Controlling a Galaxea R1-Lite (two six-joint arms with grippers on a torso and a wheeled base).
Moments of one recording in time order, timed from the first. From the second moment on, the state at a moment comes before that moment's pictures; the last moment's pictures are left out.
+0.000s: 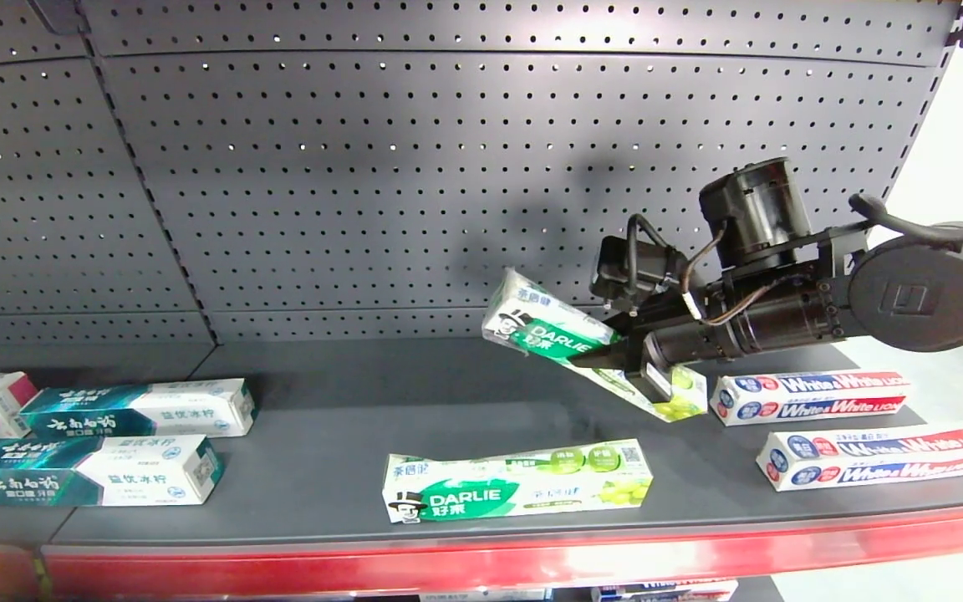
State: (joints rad) left arm 0.00 0.00 0.00 0.00 0.09 -0.05; right arm 0.55 1.83 -1.43 0.17 0.34 -0.78
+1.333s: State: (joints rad) left arm 0.00 0.00 0.00 0.00 0.09 -0.05; right arm 0.56 1.92 -1.58 0.31 0.39 -0.85
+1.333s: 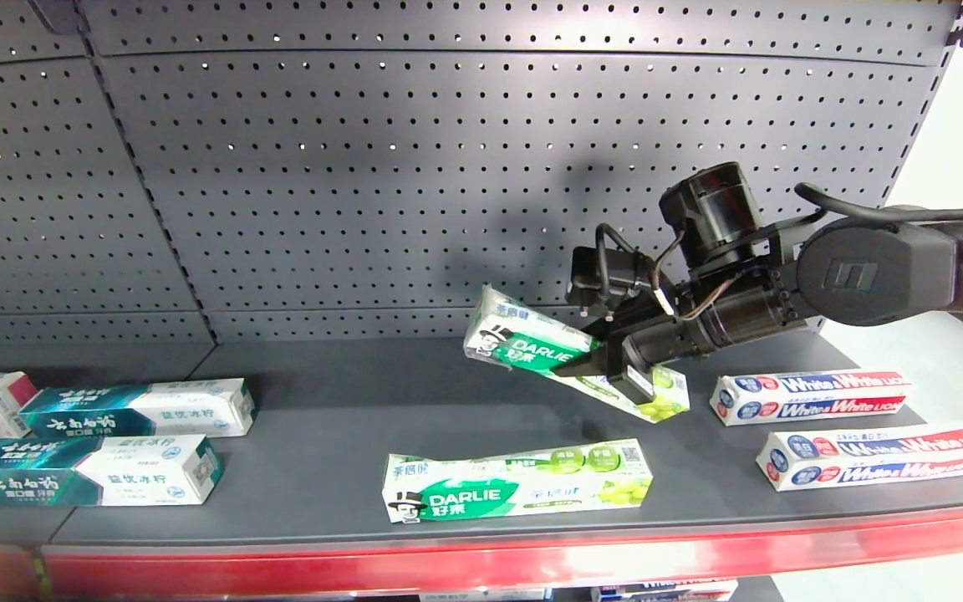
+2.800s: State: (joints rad) left arm 0.00 0.00 0.00 0.00 0.09 -0.05; right arm 0.57 1.98 -1.59 0.30 0.42 -0.86
